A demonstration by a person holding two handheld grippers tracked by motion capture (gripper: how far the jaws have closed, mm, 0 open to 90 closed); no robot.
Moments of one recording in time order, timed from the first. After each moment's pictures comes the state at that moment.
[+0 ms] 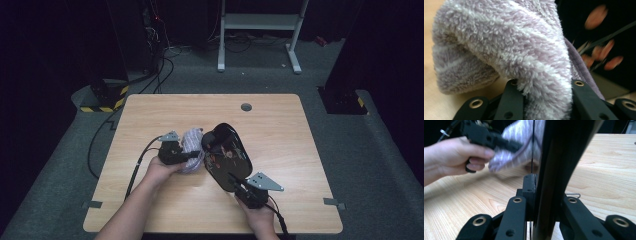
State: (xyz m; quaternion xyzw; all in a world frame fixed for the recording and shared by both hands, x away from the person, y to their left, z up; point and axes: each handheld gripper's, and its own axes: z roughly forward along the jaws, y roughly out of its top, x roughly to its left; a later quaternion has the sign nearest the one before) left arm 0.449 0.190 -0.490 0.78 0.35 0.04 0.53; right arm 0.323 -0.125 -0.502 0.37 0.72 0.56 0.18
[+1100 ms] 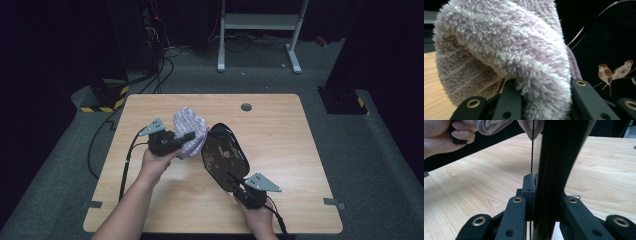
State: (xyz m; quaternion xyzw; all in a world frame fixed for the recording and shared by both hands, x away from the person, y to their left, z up) left arm 0.431 0.202 -0.428 0.70 0.33 0.12 0.62; right arm 0.322 -0.120 -0.502 0.36 0.72 0.55 0.19
